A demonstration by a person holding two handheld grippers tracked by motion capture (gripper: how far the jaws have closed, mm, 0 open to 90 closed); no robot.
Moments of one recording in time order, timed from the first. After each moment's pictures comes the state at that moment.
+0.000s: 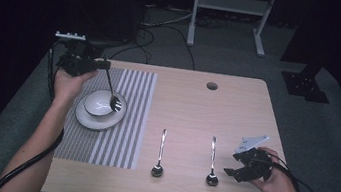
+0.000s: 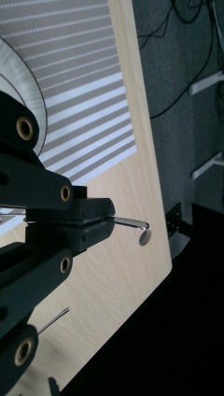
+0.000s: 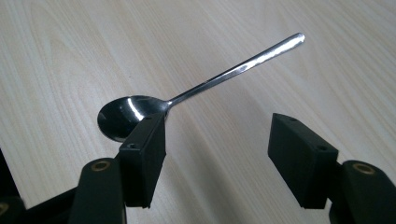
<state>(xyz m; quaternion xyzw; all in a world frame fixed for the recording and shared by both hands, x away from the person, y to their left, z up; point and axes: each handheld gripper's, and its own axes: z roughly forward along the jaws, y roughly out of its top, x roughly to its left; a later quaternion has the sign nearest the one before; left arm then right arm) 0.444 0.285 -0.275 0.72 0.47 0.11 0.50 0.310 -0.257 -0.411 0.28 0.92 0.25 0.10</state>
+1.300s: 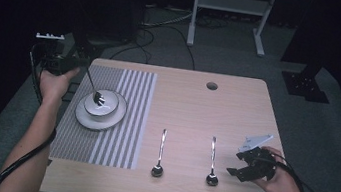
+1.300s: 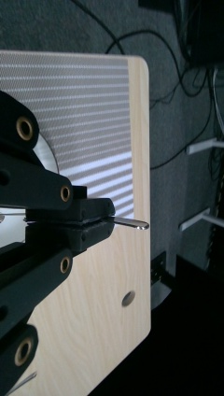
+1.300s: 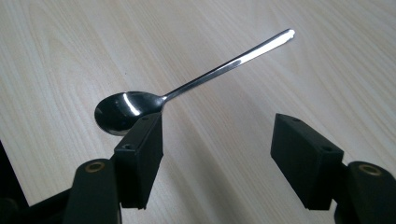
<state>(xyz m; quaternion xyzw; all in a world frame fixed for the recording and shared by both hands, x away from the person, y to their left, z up) 0.451 0.336 -0.295 0.67 0.55 0.17 0.47 0.311 -0.264 -0.407 0.28 0.92 0.25 0.10</state>
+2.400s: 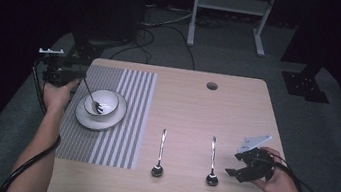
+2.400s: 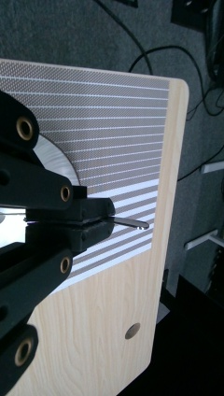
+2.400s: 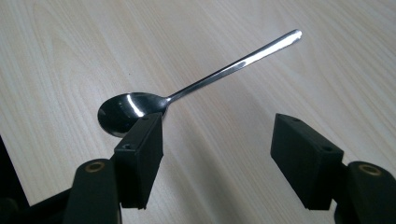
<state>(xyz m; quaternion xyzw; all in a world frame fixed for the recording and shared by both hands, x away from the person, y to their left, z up) 0.455 0.351 -0.347 0.65 0.59 0.15 0.45 0.311 -0.262 -0.410 0.28 0.92 0.26 0.09</state>
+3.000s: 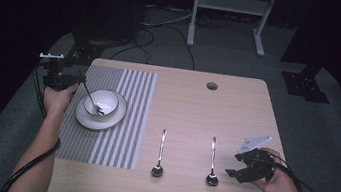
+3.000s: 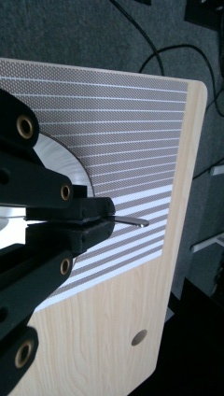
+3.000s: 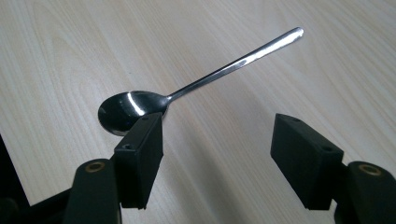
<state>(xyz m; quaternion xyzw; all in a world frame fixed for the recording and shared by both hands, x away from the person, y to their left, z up) 0.454 0.356 -0.362 0.65 0.61 0.14 0.44 0.310 -0.263 -0.412 0.28 0.92 0.26 0.09</state>
